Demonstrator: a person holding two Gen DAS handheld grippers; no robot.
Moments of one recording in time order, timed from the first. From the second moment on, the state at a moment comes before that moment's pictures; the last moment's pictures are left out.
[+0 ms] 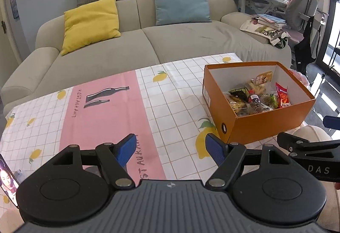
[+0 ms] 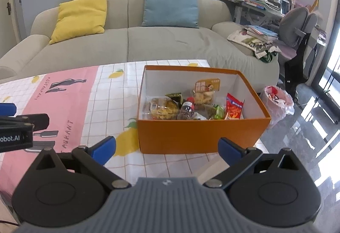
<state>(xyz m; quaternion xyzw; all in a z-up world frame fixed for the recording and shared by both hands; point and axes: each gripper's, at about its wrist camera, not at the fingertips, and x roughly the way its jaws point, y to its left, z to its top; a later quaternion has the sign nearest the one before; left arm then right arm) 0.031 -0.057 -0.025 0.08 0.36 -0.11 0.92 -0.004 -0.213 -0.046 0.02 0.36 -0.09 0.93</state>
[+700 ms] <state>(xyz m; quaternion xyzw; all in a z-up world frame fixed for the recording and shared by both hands) 0.032 -0.059 -0.022 0.09 0.36 -0.11 0.92 -0.003 -0.215 -0.049 0.03 0.36 -0.09 0.93</state>
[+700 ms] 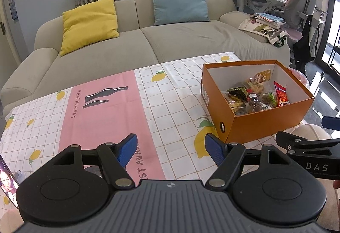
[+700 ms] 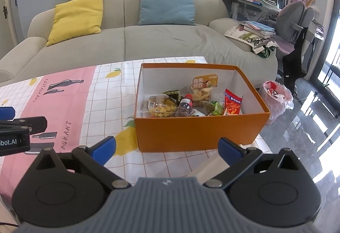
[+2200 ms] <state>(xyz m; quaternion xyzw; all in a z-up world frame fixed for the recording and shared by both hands) 0.030 -0.061 -0.024 0.08 0.37 -0.12 0.92 -0.004 -0.217 -0.051 0.03 0.36 -0.09 0.93</state>
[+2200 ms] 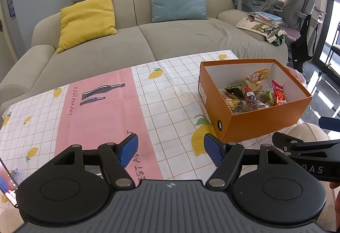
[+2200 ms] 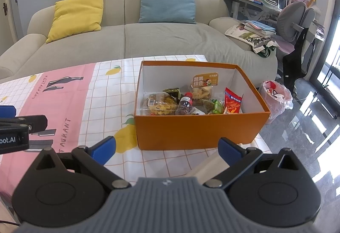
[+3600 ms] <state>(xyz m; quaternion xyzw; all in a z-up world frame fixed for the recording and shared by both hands) 0.029 -0.058 -0.025 0.08 0.37 -0.12 0.92 0.002 -0.216 -0.054 0.03 0.38 -0.09 0.92</state>
